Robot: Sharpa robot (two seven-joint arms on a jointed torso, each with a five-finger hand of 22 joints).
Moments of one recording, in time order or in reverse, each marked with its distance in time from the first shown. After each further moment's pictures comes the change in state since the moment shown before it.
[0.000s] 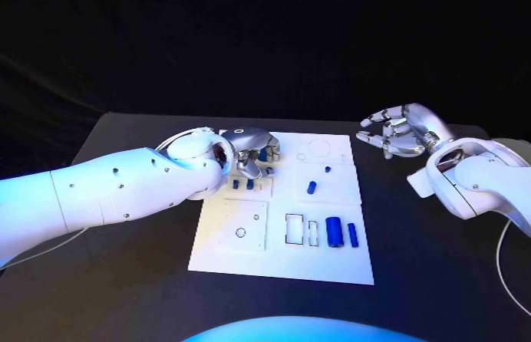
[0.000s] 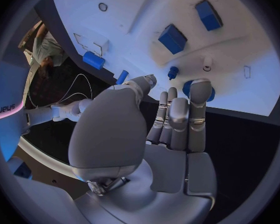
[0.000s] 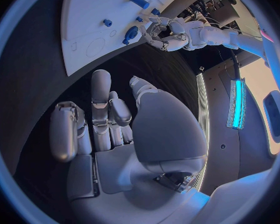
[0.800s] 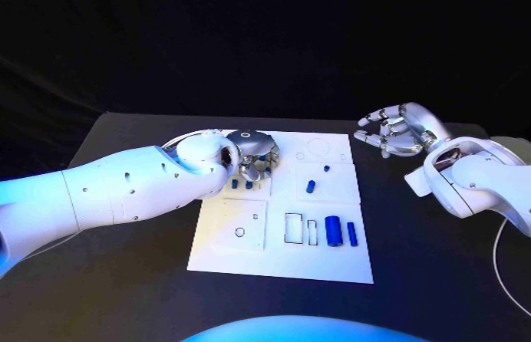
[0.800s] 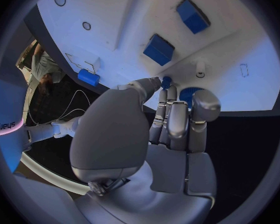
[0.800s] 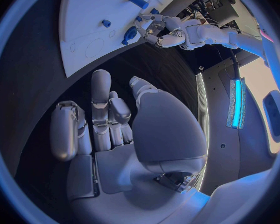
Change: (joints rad) left arm -0.004 0.040 -0.002 -0.038 -0.129 0.076 -0.028; left_hand 0.042 0.015 0.071 -0.007 0.000 0.101 -0.009 -0.036 -0.046 0.088 -0.009 -0.037 -0.070 0.056 -0.007 0.079 0.052 -0.031 0.060 0.000 0.140 0.175; right arm -0.001 0.004 0.000 0.000 0.004 -0.001 0.006; right_hand 0.000 0.000 0.000 0.000 0.000 0.000 0.000 0.000 0.001 -0.012 -0.002 -0.028 -0.030 0.000 0.000 0.000 0.000 0.015 -0.003 -0.004 -0.009 0.000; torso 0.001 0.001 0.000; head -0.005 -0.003
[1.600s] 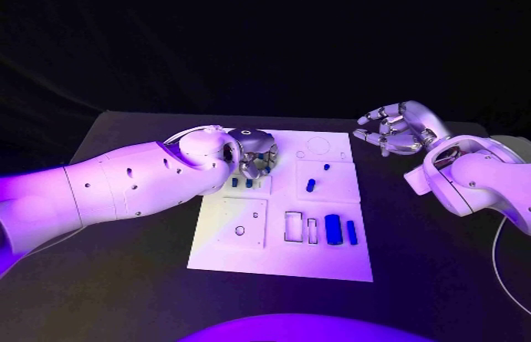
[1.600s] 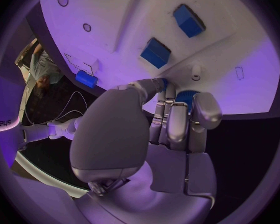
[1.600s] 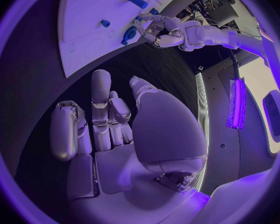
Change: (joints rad) left arm 0.006 0.014 0.006 -0.013 0.006 0.053 -0.030; left_hand 0.022 0.023 0.067 -0.053 0.000 0.075 0.007 -0.025 -0.015 0.100 -0.007 -0.050 -0.033 0.020 -0.006 0.017 -0.001 0.000 0.020 0.002 0.052 0.064; right arm 0.000 0.001 0.000 0.000 0.001 0.000 0.001; right_hand 0.000 0.000 0.000 0.000 0.000 0.000 0.000 0.004 0.001 0.000 0.000 0.000 0.000 0.000 0.000 0.000 0.000 0.000 0.000 0.000 -0.003 0.001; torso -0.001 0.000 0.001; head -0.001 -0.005
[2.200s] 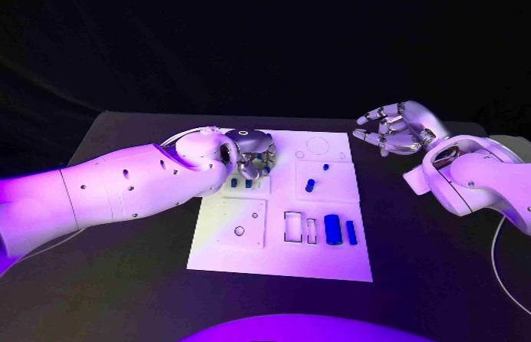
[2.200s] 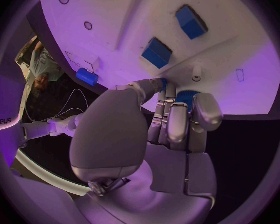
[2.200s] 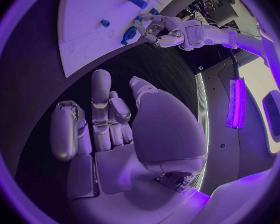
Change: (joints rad) left arm -0.007 -0.019 0.005 0.016 0.027 -0.033 0.007; left_hand -0.029 0.005 0.002 -0.002 -0.004 0.032 -0.003 -0.027 0.002 0.048 -0.002 -0.063 -0.024 0.003 -0.003 0.004 -0.013 0.000 0.005 -0.005 0.008 0.011; right arm 0.000 -0.001 0.000 0.001 0.000 -0.001 0.001; right_hand 0.000 0.000 0.003 0.003 0.000 0.000 0.000 0.000 0.000 0.000 0.000 0.000 0.001 0.000 0.000 0.000 0.000 0.000 0.000 0.000 0.000 0.000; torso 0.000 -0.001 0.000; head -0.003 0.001
